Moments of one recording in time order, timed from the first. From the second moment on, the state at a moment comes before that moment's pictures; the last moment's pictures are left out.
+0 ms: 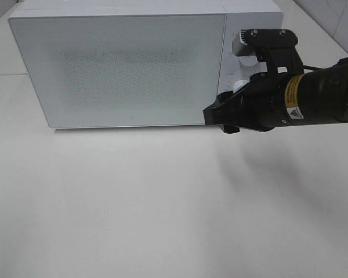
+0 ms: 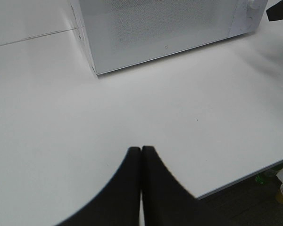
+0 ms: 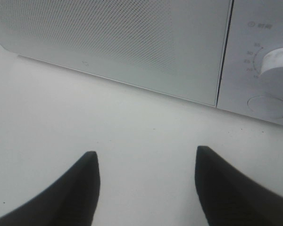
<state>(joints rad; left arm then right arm) -0.24 0.00 -0.50 -0.16 1.06 0.17 0.53 1.54 -0.70 -0.89 -0.18 0.99</state>
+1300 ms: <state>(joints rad) -0.24 0.00 -0.50 -0.16 1.06 0.17 0.42 1.52 -0.73 0.08 0.52 0.09</state>
